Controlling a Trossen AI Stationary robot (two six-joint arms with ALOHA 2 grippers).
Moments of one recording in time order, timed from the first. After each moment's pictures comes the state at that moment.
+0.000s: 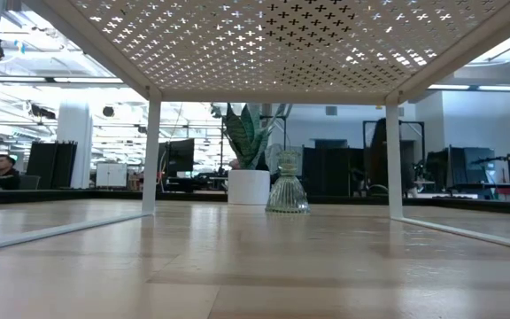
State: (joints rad) left arm -0.03 1.07 1.29 0.02 -0.74 0.39; right arm 0.92 1.57 1.93 -0.80 1.39 0.56
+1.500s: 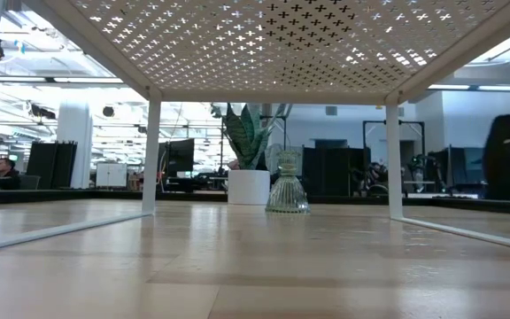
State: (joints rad) left arm -0.01 1.07 1.29 0.02 -0.74 0.38; right arm 0.91 1.68 1.62 -1.12 1.23 1.30
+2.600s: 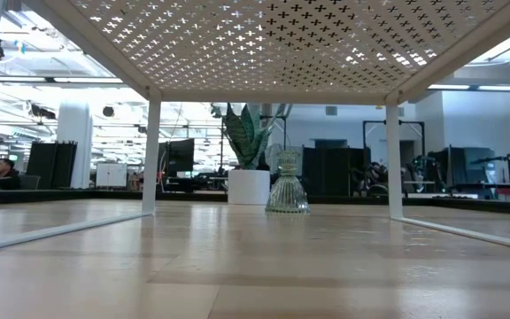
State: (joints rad) left arm -0.01 1.07 1.29 0.02 -0.74 0.38; right arm 0.80 1.69 1.44 -0.93 1.26 1.28
